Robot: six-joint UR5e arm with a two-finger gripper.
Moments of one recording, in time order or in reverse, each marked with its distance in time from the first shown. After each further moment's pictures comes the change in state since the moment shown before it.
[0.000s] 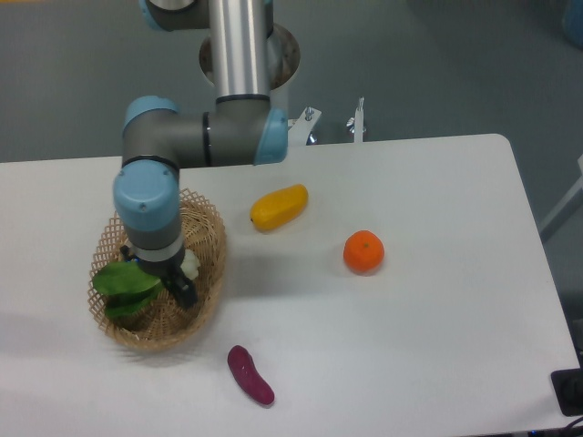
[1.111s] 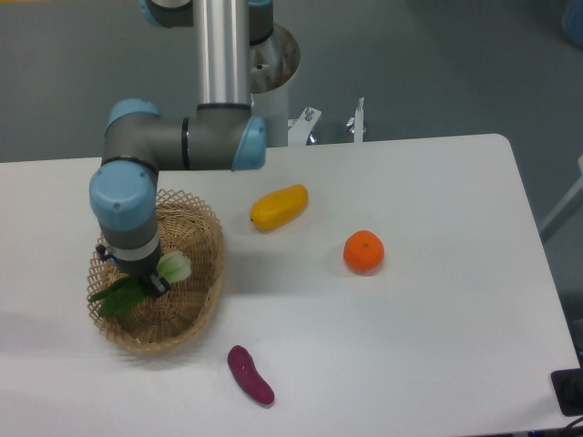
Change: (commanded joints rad) arm 0.050 0.064 0.041 -0.064 -0.071 -0.071
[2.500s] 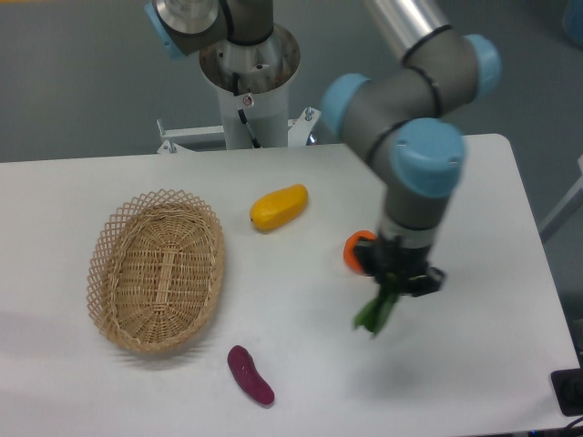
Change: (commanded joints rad) arm 0.588 -0.144 0.360 -0.129 0.101 0.342
